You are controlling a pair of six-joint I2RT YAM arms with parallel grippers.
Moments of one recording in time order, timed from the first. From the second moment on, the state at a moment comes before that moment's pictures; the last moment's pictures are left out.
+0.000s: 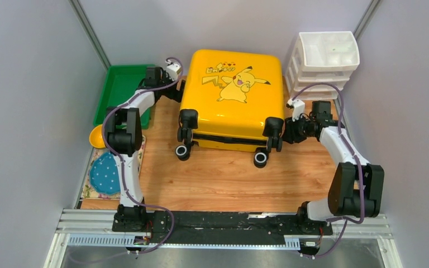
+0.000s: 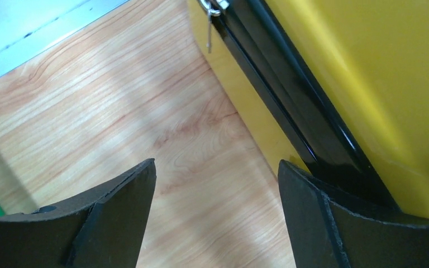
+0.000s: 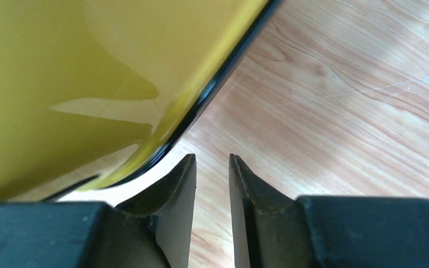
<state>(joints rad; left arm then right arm) -0.10 2.19 1.66 -0.07 0.54 0.29 -0.08 1.46 0.98 -0.54 -0.55 -0.41</state>
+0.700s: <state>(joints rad) -0.02 1.72 1.47 -0.12 0.49 0.13 0.48 1.12 0.83 -0.49 -0.60 -0.31</state>
